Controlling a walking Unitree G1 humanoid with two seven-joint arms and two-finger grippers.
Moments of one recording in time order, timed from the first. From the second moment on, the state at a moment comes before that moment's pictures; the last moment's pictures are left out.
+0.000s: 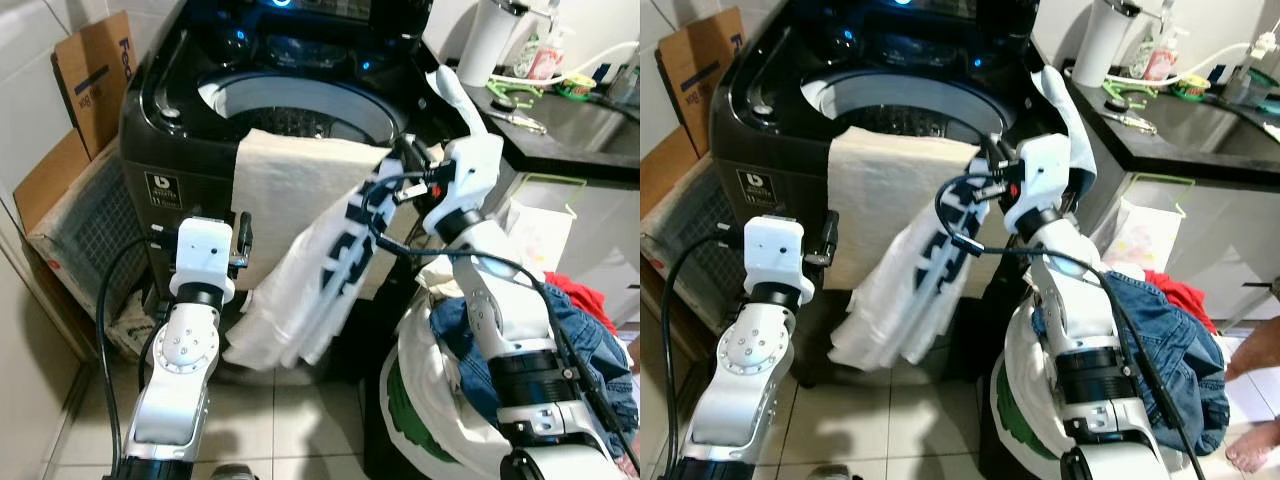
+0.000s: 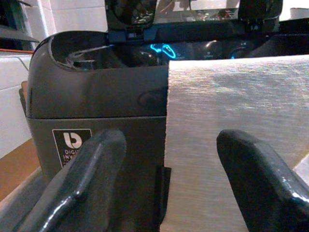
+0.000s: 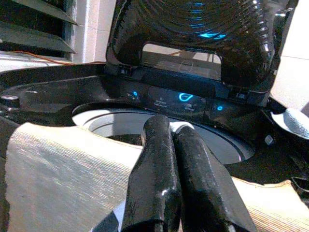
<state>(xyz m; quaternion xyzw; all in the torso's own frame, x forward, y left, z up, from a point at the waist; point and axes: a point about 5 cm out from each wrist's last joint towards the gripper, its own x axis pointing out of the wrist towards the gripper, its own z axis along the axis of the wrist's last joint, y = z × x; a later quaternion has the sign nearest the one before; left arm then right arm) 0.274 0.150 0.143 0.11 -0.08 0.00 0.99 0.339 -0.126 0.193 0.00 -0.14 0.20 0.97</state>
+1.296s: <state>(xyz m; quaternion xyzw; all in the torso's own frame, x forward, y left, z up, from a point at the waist) 0.284 0.146 0.152 0.12 -0.09 -0.01 0.99 0.401 -0.218 0.411 -0.12 -0.26 -0.03 0.96</state>
